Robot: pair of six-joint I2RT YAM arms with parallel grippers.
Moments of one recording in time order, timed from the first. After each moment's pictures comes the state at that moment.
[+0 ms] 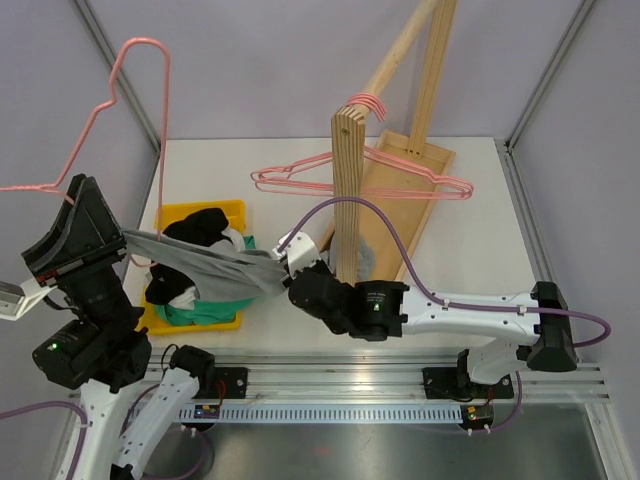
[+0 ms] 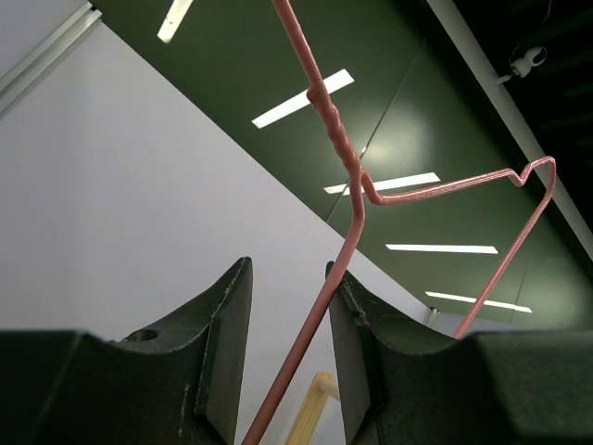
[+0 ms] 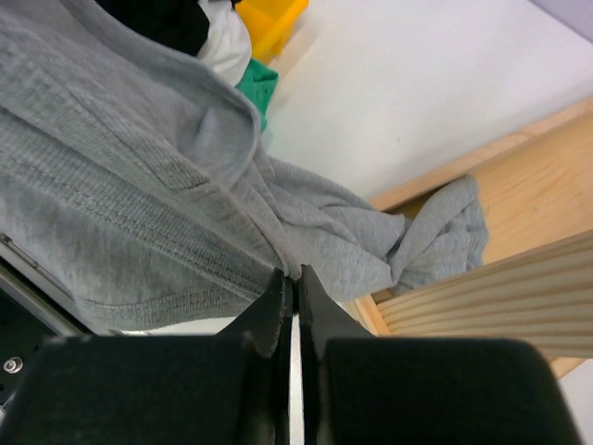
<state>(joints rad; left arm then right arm) -0.33 0.43 0.90 0.61 -0.33 -0.50 1.41 1.46 1.29 -0.39 0.75 0.27</state>
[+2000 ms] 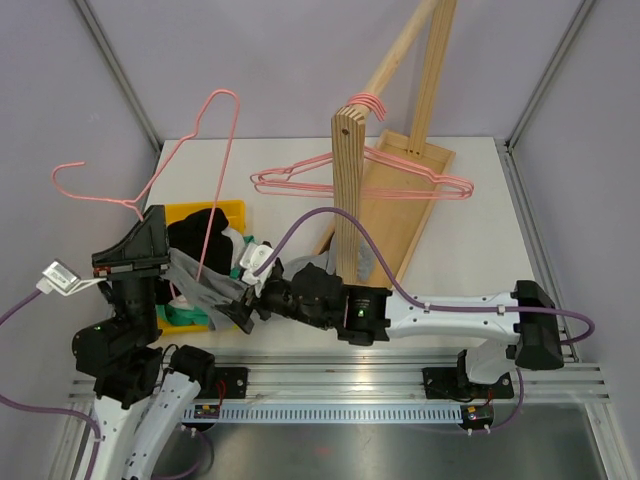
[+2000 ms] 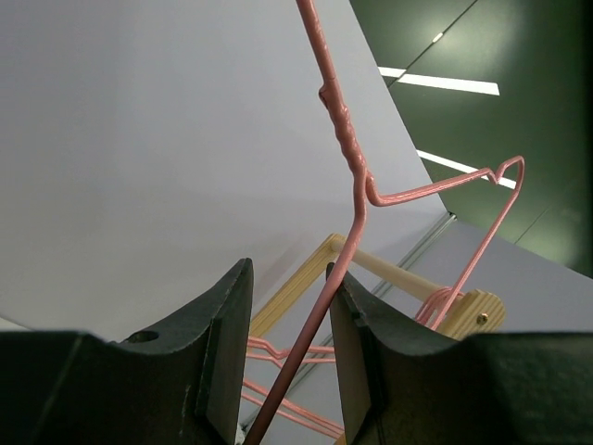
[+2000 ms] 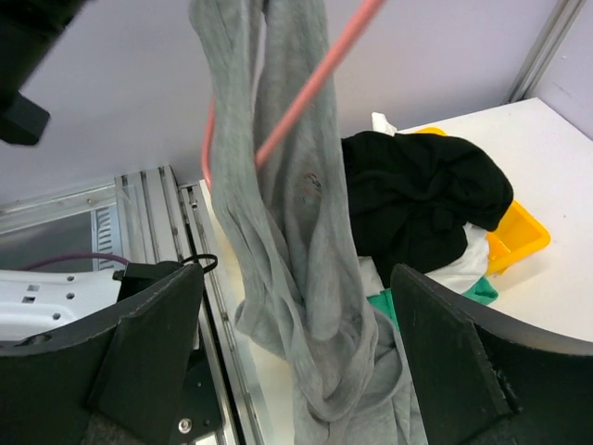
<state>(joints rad) -0.32 0.21 0.64 0.23 -0.30 -0.83 1.43 1.55 1.27 0.25 0.23 -0.01</state>
